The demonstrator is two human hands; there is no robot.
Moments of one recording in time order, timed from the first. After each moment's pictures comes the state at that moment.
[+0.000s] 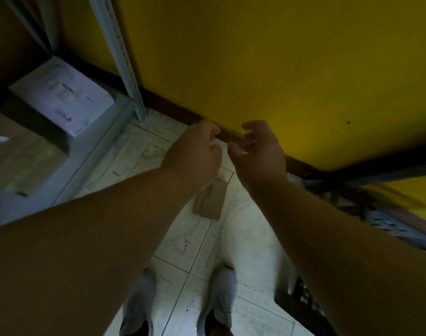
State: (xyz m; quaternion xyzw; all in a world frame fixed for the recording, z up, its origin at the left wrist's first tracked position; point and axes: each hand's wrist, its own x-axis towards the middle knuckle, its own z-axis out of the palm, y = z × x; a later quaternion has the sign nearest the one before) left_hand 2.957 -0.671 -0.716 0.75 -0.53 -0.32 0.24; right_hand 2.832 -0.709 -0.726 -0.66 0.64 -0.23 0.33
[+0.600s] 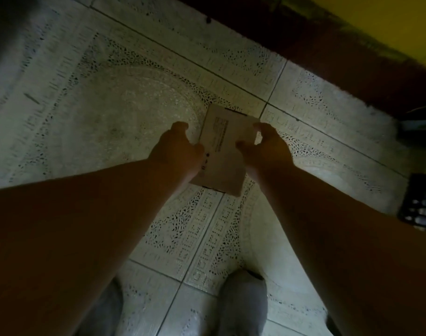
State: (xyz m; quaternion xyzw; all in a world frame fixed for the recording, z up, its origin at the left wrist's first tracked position) left_hand 2.940 -0.677 -1.173 0.82 -0.32 -0.47 0.11; right_hand 2.793 -0.725 -1.147 -0.51 0.74 -0.02 0.45
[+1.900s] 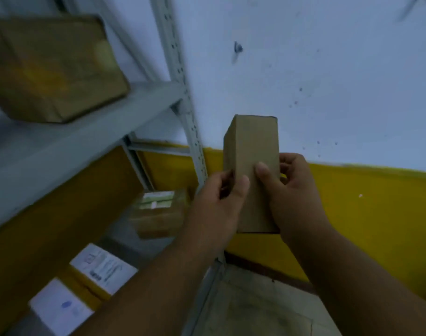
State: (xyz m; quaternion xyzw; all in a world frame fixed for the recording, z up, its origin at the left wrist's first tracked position) left_hand 3.097 -0.629 -0.199 0.67 -0.47 -0.31 0.49; right_hand 2.980 -0.694 -0.218 -0.53 0.41 -0.55 0.50
